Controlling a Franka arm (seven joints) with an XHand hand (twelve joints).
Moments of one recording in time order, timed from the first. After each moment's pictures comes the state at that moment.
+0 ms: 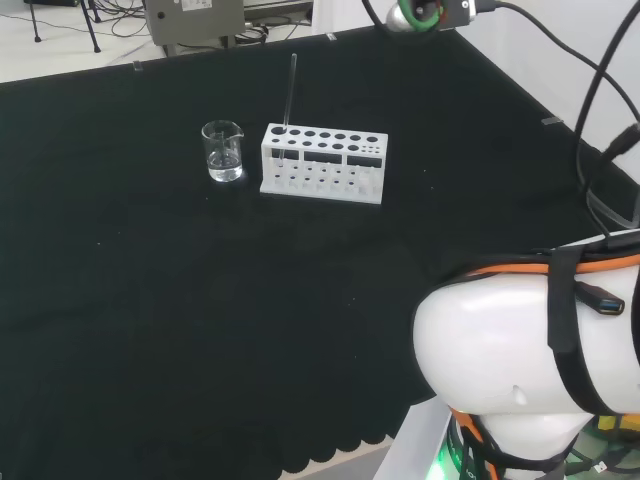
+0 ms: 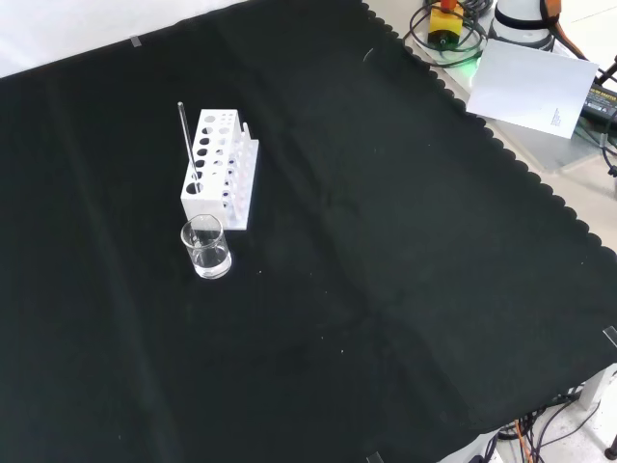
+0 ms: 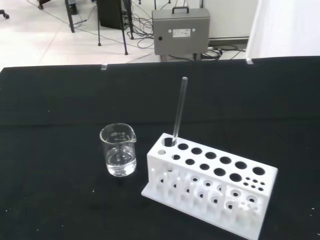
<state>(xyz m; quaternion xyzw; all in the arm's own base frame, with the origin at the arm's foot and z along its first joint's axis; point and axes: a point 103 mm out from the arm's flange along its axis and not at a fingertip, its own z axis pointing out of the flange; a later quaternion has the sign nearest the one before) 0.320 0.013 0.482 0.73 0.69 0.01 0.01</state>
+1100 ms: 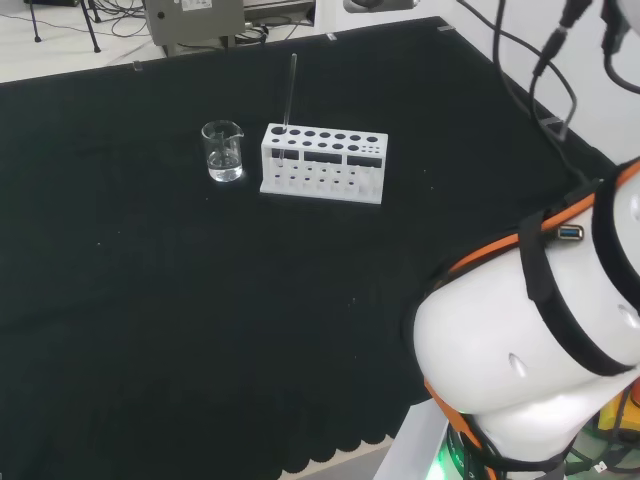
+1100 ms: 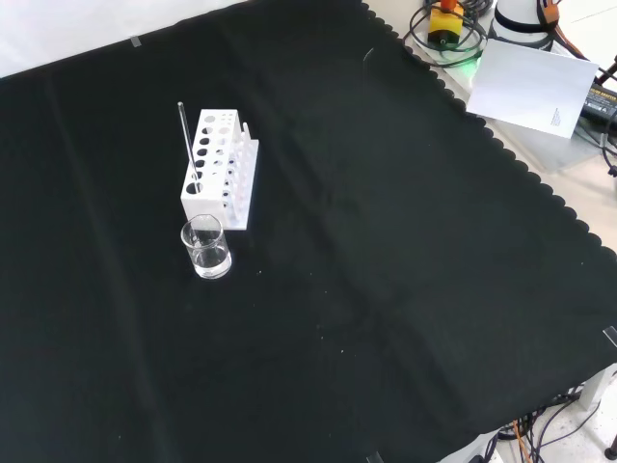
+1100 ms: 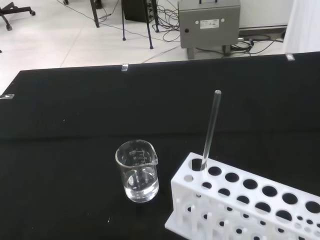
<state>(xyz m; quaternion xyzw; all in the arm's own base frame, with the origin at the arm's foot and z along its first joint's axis) 0.433 0.011 0.448 0.71 0.71 0.02 -0.02</state>
